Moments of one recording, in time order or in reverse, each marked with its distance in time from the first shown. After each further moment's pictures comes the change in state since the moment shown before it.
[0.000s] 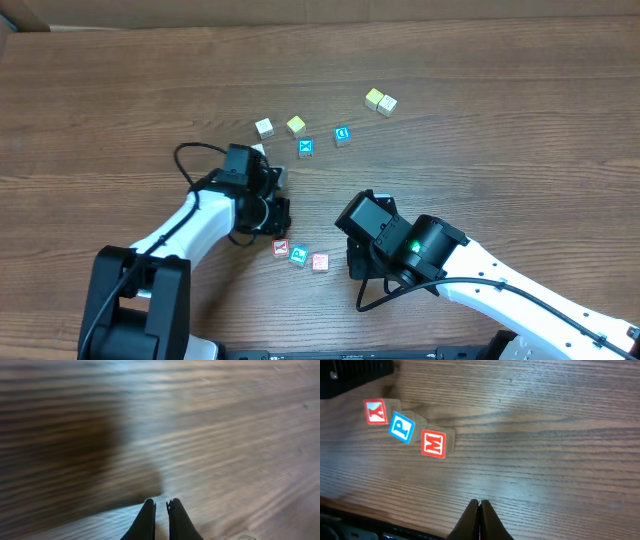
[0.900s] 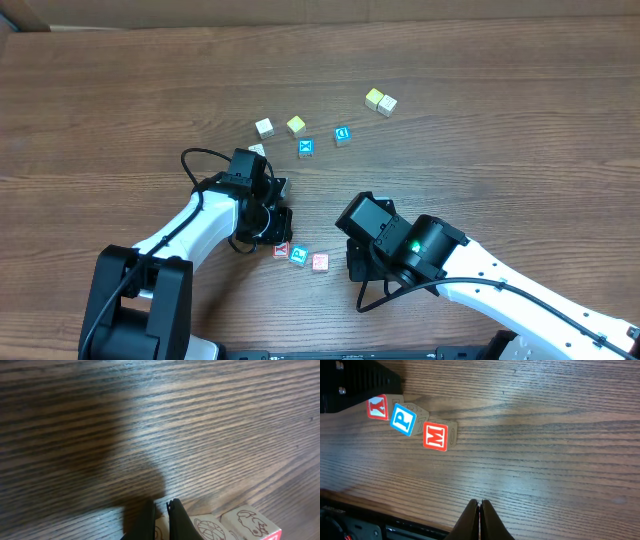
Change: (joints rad) left arm -0.021 0.000 0.000 -0.097 0.008 0.005; right arm 0.000 0.000 0.000 -0.005 -0.030 -0.005
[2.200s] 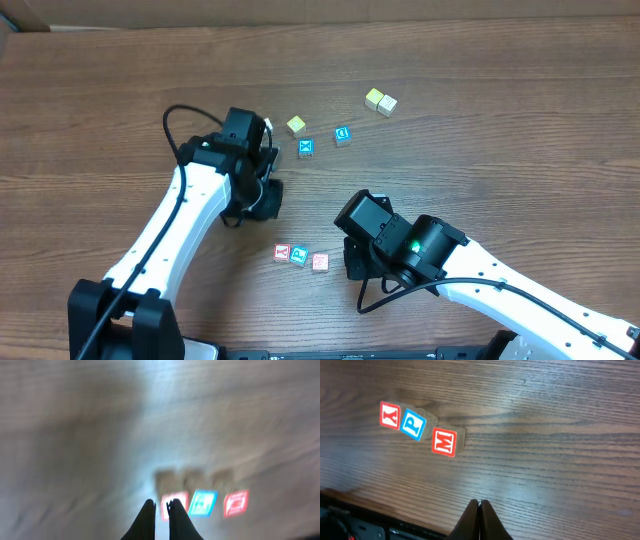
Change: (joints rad) left arm -0.018 -0.072 0.347 -0.463 -0.217 0.015; right arm 0.000 0.000 -0.002 0.032 0.000 -0.035
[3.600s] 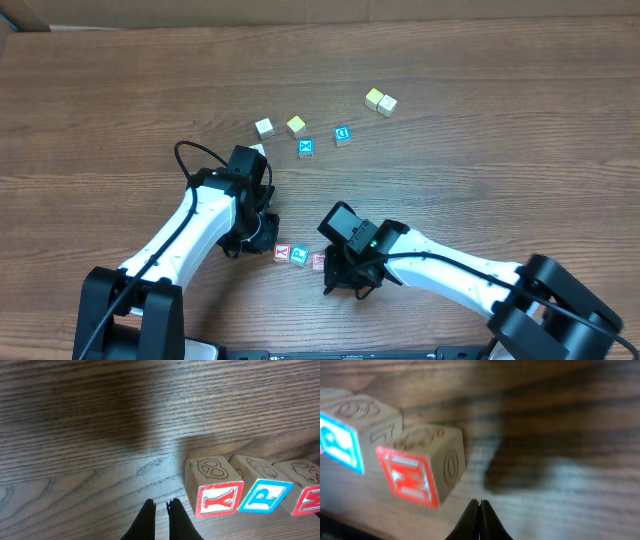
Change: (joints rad) left arm 0.000 0.000 -0.253 0.138 -0.028 -0.012; right arm 0.000 0.306 -0.161 0.401 -0.232 0.183
